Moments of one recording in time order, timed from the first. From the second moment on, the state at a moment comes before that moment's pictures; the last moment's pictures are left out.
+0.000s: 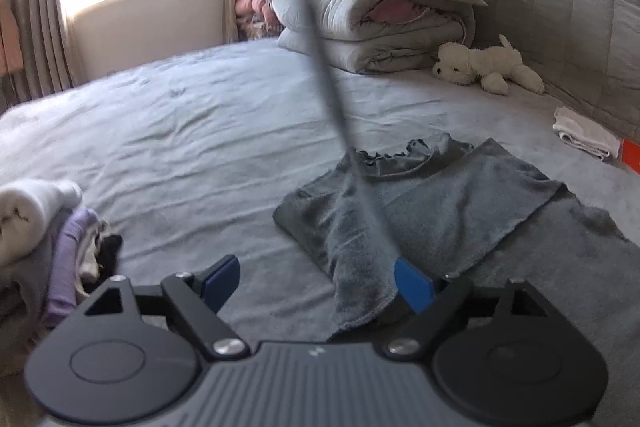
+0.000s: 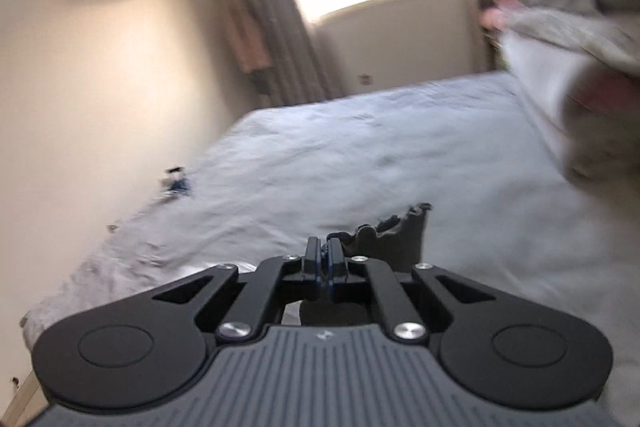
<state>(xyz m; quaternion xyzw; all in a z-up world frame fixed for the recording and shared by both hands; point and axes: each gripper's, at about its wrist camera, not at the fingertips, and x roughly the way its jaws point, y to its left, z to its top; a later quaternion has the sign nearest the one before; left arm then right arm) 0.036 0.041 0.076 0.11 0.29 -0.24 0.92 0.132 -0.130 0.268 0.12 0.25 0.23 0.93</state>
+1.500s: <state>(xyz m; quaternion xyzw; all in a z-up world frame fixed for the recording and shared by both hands) 0.098 0.003 0.029 0.12 0.34 -0.03 0.93 0.121 -0.118 0.272 0.16 0.22 0.32 0.91</state>
